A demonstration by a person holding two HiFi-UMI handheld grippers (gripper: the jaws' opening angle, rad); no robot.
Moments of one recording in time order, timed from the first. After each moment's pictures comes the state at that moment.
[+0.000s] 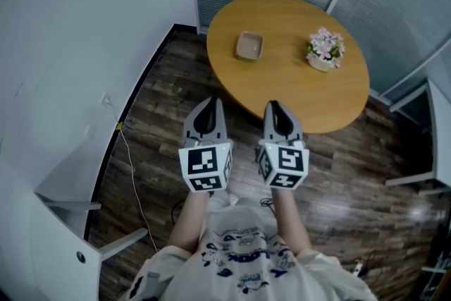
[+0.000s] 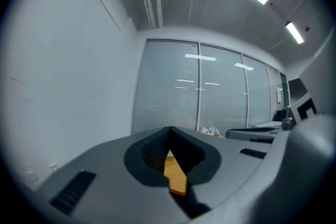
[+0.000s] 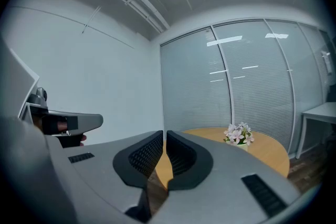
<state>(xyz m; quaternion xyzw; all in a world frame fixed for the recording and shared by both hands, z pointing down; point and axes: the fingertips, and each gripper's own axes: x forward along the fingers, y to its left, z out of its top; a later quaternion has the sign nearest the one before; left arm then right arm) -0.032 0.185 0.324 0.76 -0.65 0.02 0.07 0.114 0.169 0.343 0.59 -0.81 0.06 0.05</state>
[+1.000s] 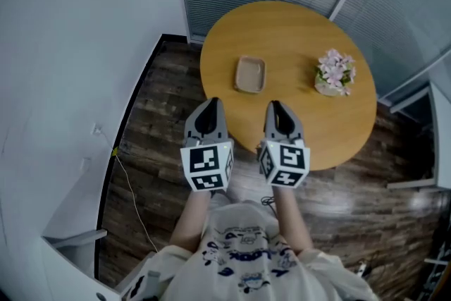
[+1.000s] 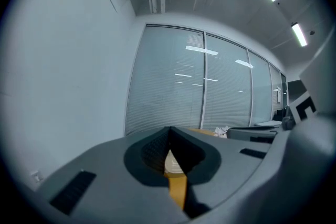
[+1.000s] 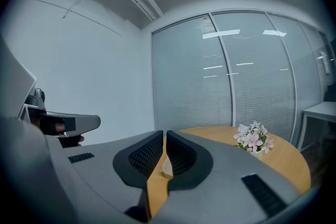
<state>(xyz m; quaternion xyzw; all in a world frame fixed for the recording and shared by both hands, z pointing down) -0.064 -0.018 0.353 0.78 -0.62 0.04 0.09 0.088 -0.024 0.368 0.62 -0.78 0.08 0.07</state>
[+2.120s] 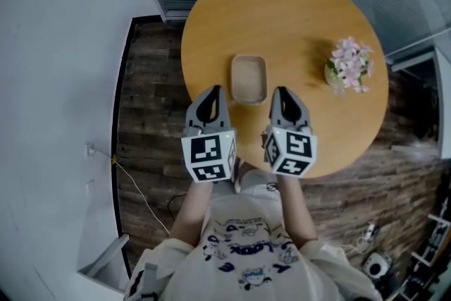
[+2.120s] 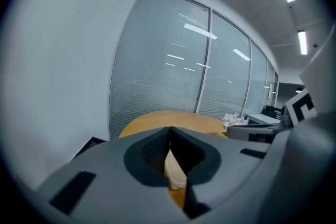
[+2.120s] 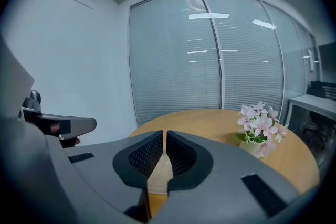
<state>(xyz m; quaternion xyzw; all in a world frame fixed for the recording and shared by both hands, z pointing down) -0.047 -0.190 0.441 0.81 -0.55 0.11 0.17 0.110 -0.173 0.450 0.68 -0.70 0.16 0.12</state>
